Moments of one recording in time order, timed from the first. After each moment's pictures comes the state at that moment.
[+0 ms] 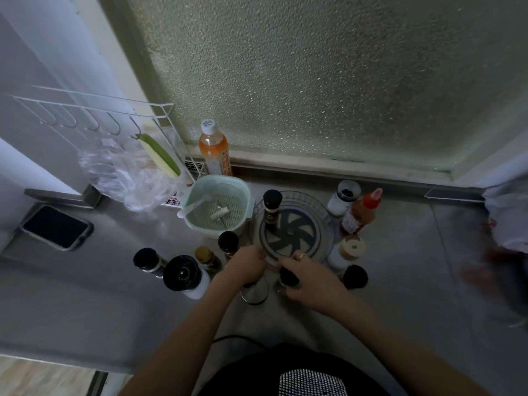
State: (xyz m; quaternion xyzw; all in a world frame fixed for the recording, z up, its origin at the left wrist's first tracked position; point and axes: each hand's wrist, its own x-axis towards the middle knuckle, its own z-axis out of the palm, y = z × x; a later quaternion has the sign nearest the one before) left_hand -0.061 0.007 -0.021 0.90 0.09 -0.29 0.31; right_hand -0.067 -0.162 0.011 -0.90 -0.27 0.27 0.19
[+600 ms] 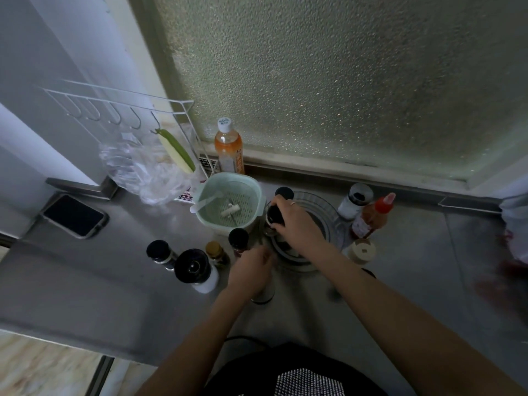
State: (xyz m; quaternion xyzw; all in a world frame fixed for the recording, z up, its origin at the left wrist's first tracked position) left_hand -0.089 0.004 -0.022 0.91 0.14 -0.15 0.36; right_hand 0.007 -0.099 0.006 -0.92 -0.27 0.10 0.26
